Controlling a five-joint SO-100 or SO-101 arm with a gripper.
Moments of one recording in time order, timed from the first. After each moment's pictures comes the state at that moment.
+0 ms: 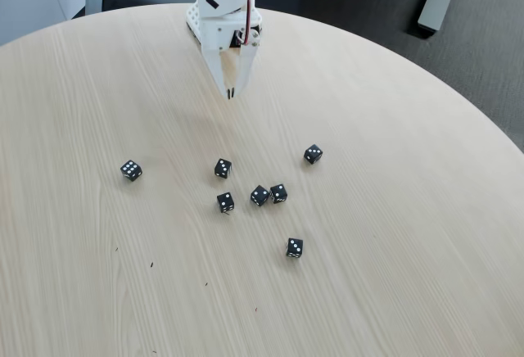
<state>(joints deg) -5.1 180.2 173.2 69.0 11.2</state>
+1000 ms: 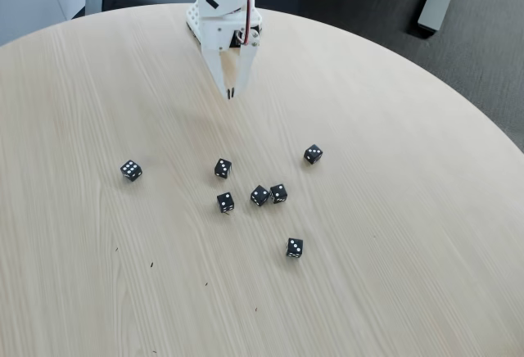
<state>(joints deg) -5.1 180.2 173.2 69.0 11.2</state>
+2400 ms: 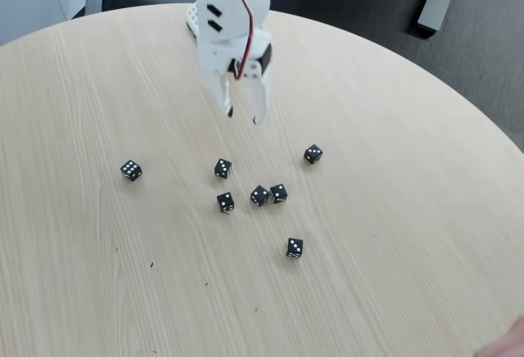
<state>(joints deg) -4.7 117.6 122.4 68.8 32.3</state>
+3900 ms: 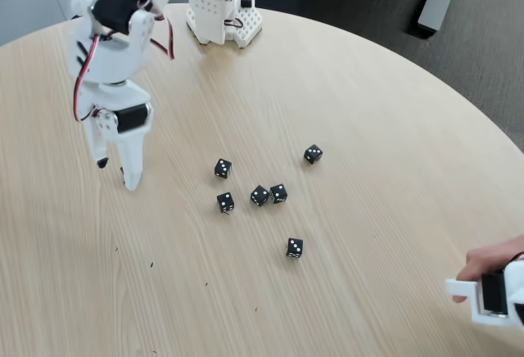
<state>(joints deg) 25.8 91.1 108.6 44.1 24.8</state>
